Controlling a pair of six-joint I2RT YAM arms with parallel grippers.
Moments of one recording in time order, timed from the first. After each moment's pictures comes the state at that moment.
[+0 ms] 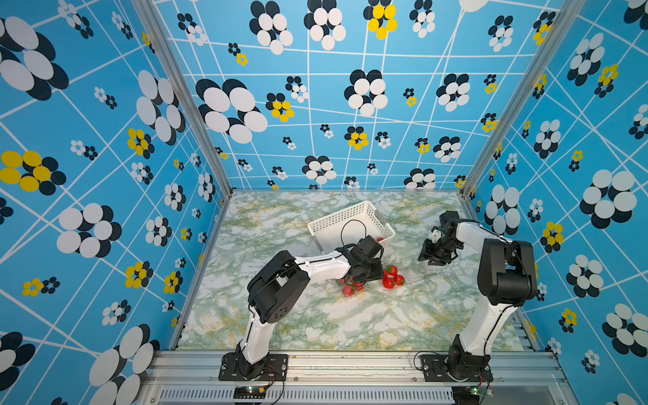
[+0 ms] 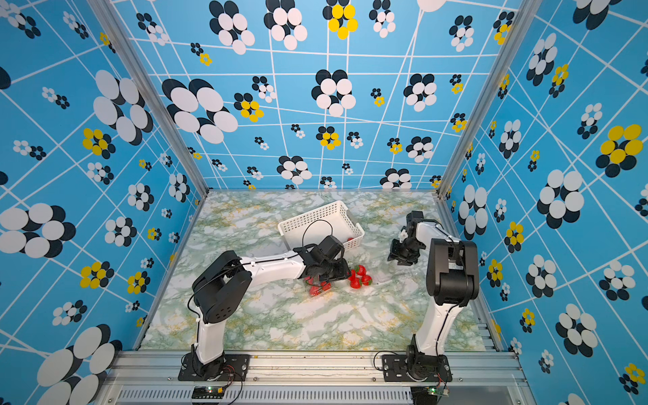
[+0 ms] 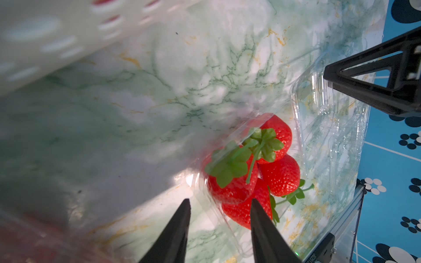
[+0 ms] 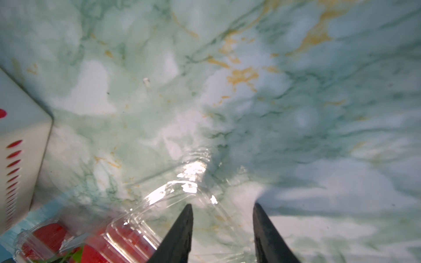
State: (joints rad) left arm -0.89 2.00 1.33 -0.28 0.21 -0.94; right arm -0.09 1.91 1.26 -0.83 -0.27 0.17
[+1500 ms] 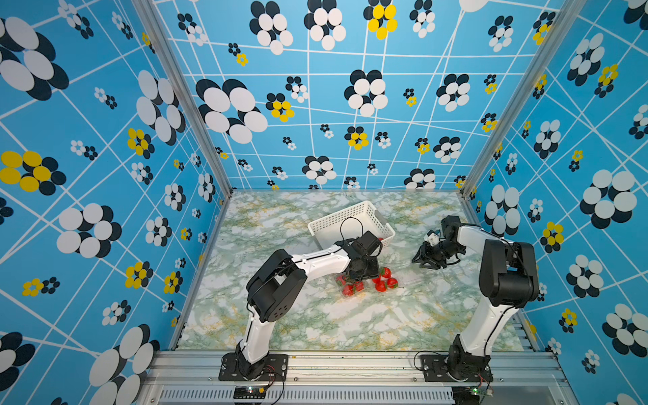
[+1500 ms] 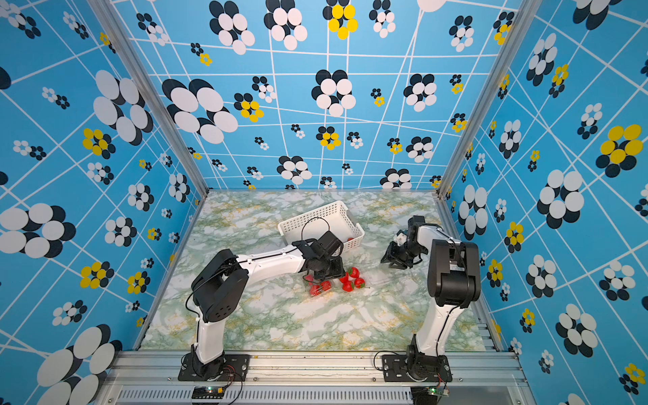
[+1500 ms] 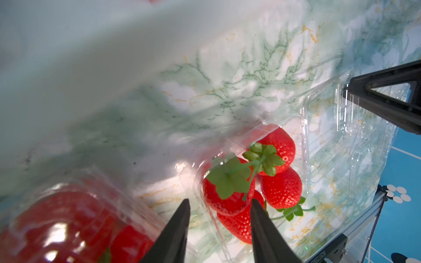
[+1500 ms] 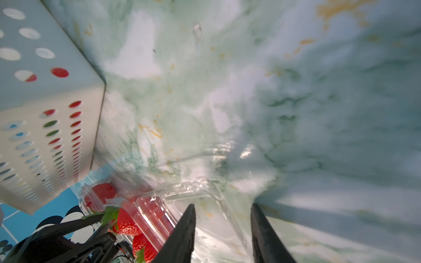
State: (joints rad) left arm -0.86 2.00 1.41 -0.48 0.19 -0.92; right arm -0.10 1.90 1.20 -0.82 -0.49 0.15
